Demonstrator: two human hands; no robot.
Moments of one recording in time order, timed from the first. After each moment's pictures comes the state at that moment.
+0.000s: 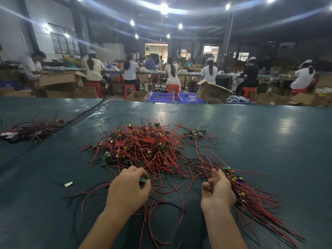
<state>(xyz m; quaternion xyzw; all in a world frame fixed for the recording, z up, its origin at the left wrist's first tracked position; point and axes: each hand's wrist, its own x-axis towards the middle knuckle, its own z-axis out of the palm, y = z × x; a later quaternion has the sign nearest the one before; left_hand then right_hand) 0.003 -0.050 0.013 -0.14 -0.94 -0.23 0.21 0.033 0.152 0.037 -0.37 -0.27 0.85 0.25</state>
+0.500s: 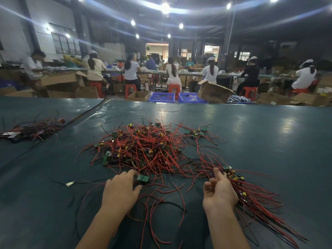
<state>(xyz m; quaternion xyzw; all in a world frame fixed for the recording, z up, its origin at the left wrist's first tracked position) -0.014 -0.066 -0.001 -0.05 -0.98 -0.13 0.11 0.030 0.157 0.033 -0.38 -0.28 0.85 0.23</state>
